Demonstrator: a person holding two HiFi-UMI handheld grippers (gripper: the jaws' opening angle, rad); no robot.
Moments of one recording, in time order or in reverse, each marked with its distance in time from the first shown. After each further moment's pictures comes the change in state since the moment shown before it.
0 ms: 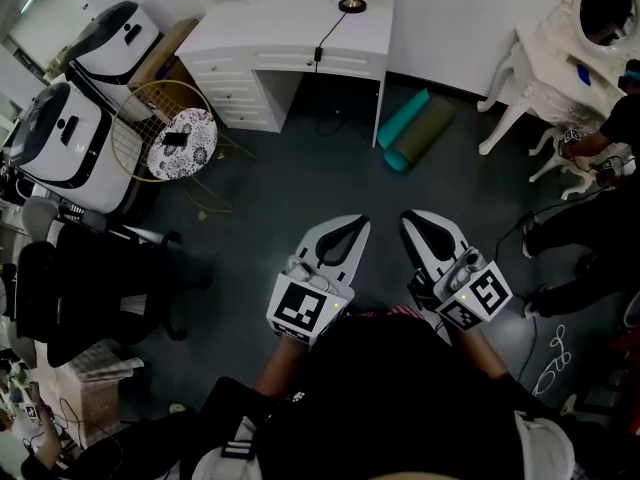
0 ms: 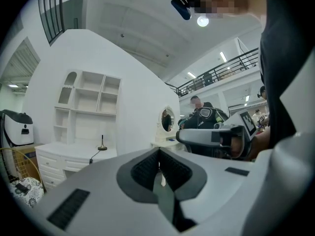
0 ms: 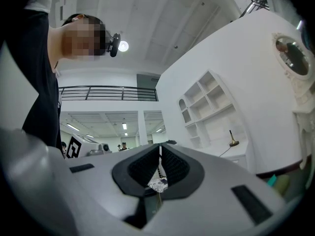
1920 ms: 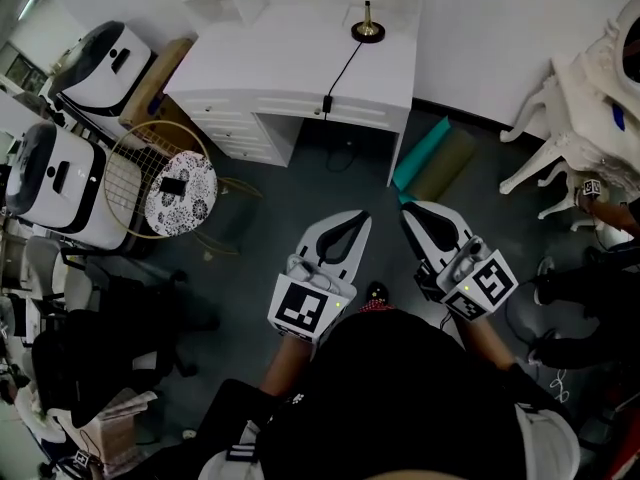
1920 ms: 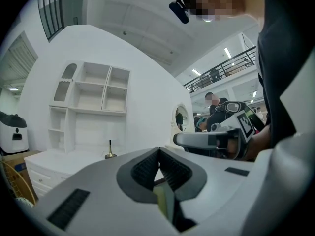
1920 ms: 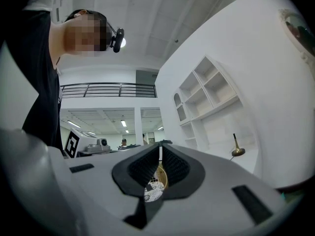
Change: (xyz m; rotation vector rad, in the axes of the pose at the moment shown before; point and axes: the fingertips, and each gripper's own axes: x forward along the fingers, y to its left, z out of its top) left arm 0.204 0.200 0.014 0.025 0.011 0.058; right arm 0.191 -0.226 0.016 -0.012 0.024 0.074
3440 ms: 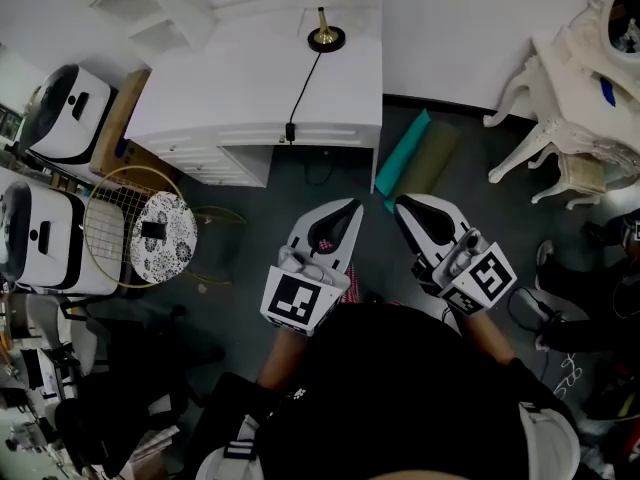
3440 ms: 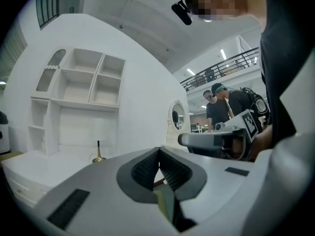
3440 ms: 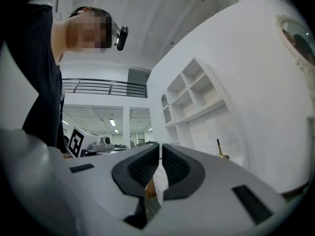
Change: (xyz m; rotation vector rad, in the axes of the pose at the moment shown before) left arm 0.128 0.052 -0.009 0.006 0.007 -0.100; right arm 0.027 -0.120 0.003 -0.029 -0.011 -0.100
